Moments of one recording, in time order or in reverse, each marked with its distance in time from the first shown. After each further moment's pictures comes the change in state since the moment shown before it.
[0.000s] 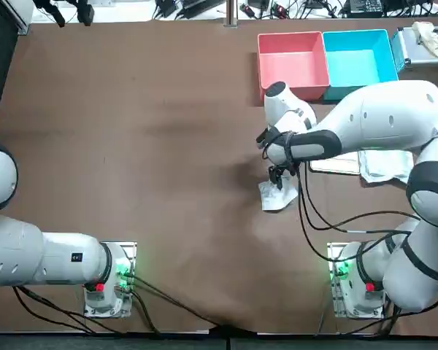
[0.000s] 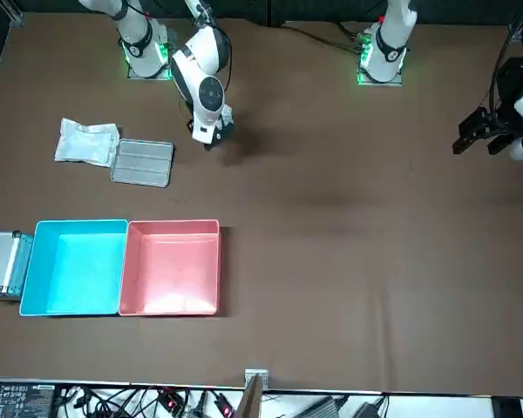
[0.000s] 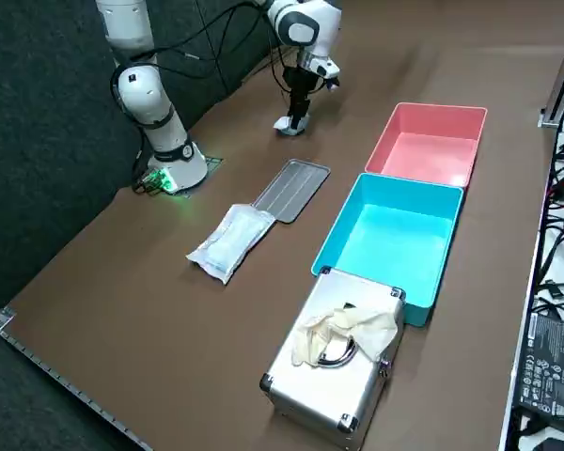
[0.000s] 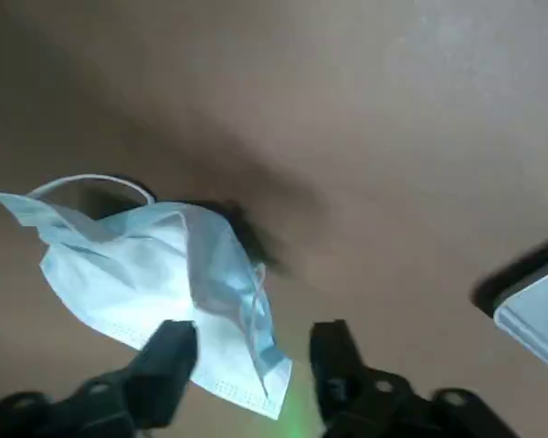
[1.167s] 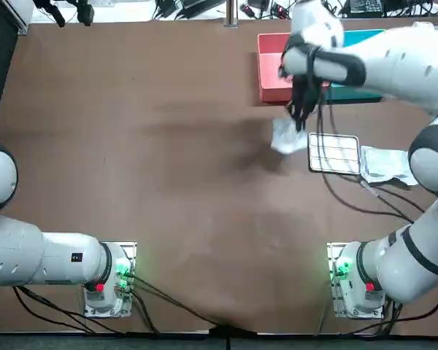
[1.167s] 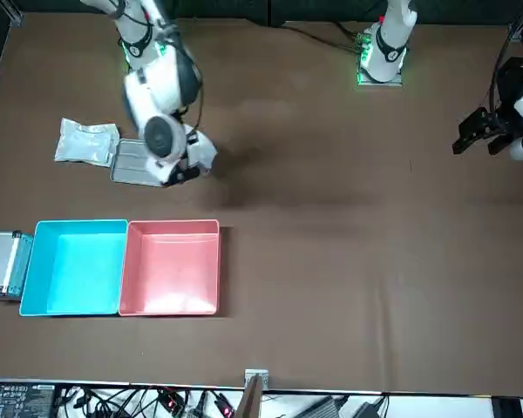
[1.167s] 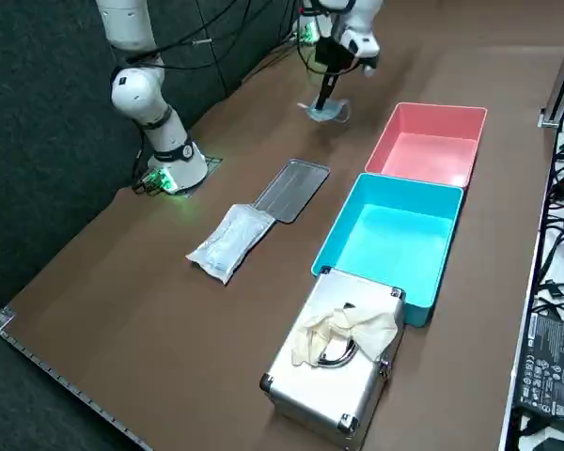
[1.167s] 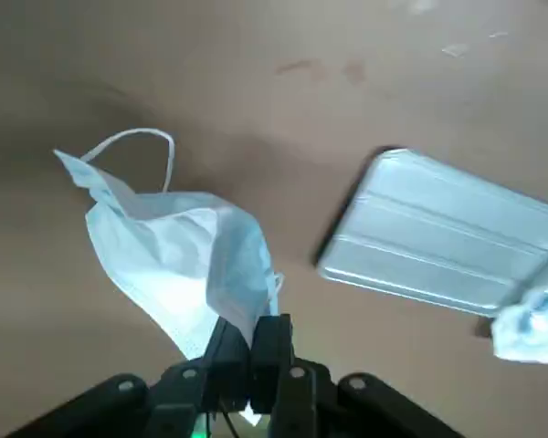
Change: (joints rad) arm -0.296 0.018 -0.026 0.401 0.005 -0.374 0.080
